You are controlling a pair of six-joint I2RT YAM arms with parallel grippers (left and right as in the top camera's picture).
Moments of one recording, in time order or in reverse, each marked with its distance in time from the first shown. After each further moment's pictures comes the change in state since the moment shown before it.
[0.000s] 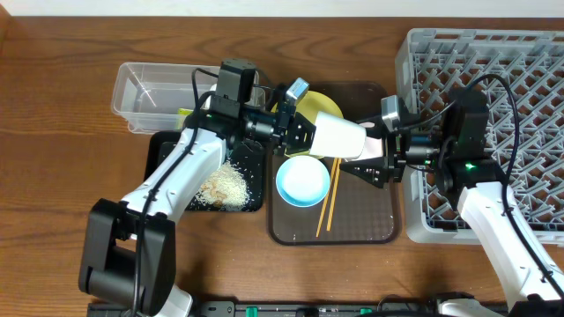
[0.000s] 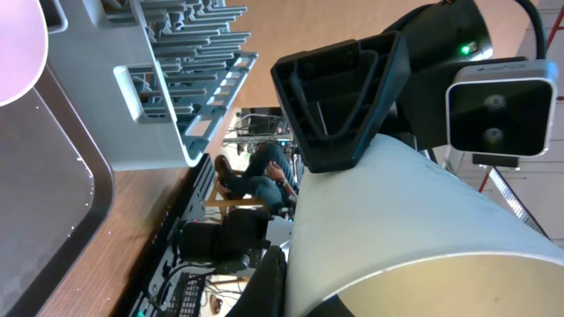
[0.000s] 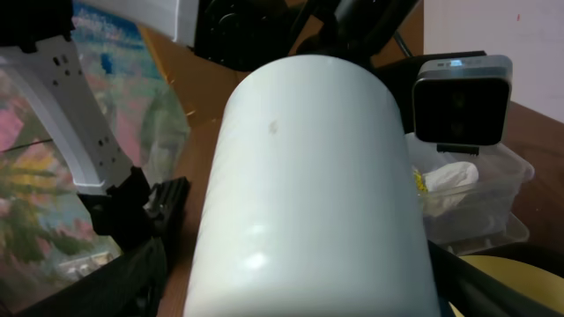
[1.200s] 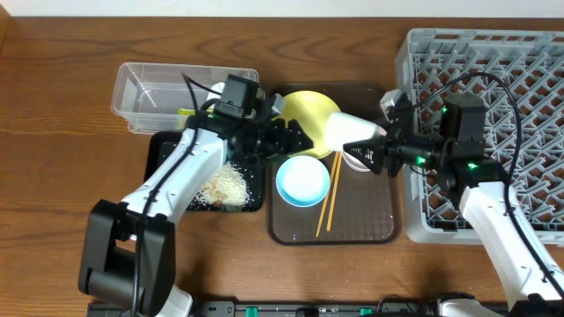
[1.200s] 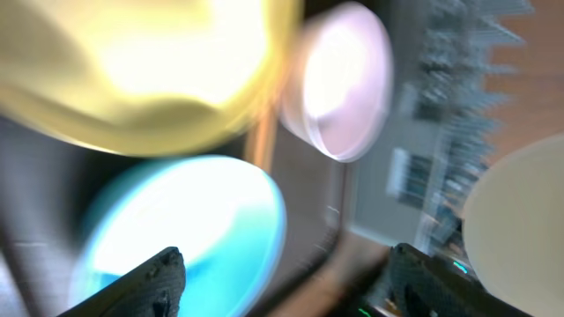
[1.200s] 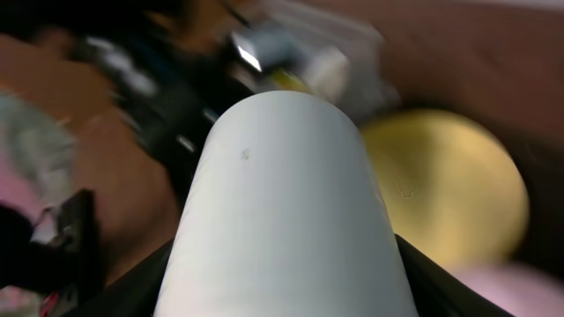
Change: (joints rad) left arm 0.010 -0.008 0.003 -0.383 -0.747 0.238; right arm -0.029 0.000 0.001 -0.254 0.452 0.102
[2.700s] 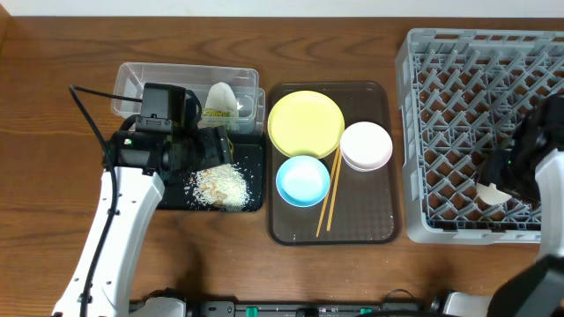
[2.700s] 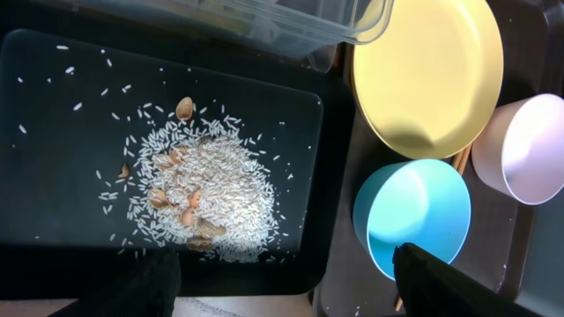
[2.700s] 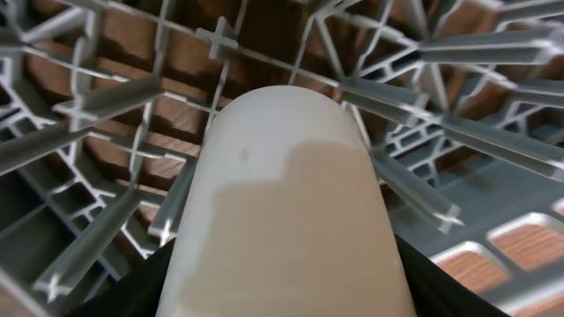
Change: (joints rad) left arm 0.217 -0.361 0.001 -0.393 -0.471 0.182; right arm -0.457 0.183 0.333 -0.827 1.057 0.226
